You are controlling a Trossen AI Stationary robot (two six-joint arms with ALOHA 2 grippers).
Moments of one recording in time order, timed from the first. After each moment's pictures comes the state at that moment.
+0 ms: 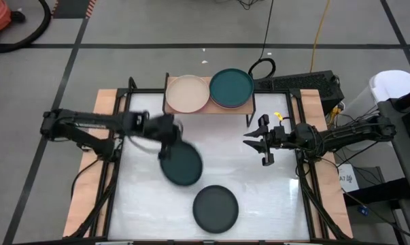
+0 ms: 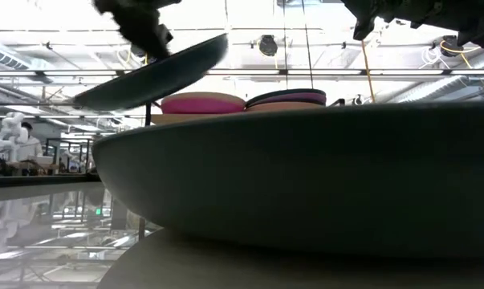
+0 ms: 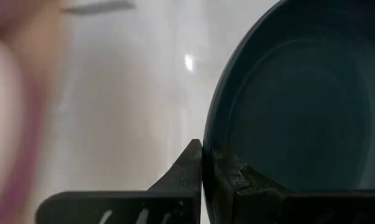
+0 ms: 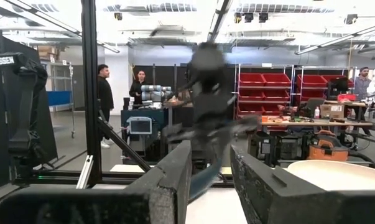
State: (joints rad) left arm 0.02 1.27 1.09 -0.70 -0.07 0.15; right arm 0.09 0.87 0.32 0.80 0.05 -0.01
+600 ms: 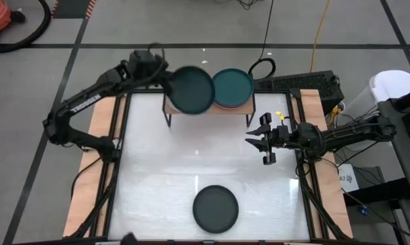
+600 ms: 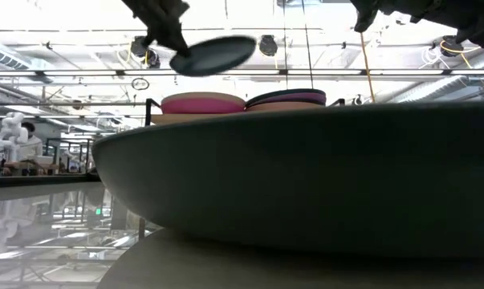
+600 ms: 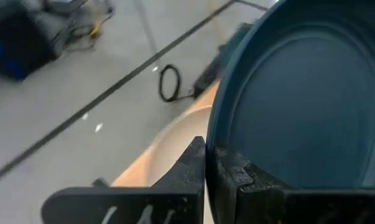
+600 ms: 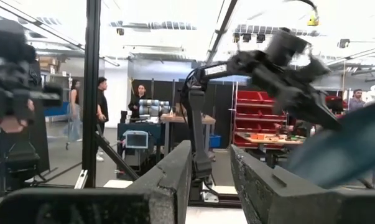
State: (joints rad) left arm 0.63 1.32 1.40 -0.63 -0.07 0.01; right arm 0.09 0.87 0.32 0.87 0.05 -0.06
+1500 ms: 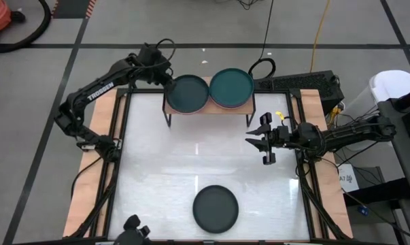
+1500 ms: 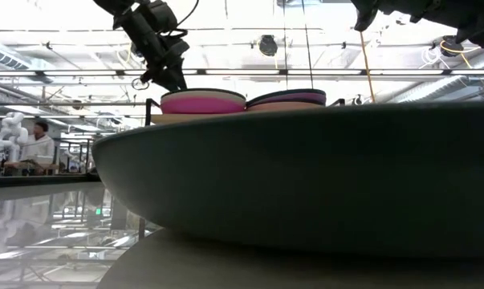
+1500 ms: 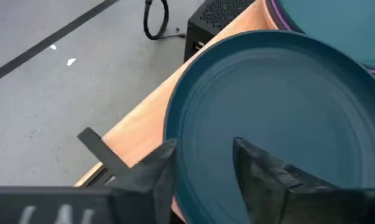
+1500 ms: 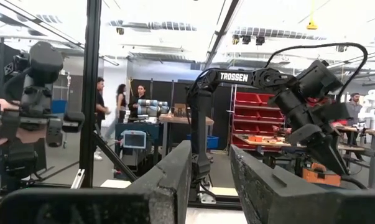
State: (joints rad) left arm 0.82 1.48 1.40 -0.73 0.16 0.03; right arm 0.09 0.86 0.32 0.88 0.05 -0.08
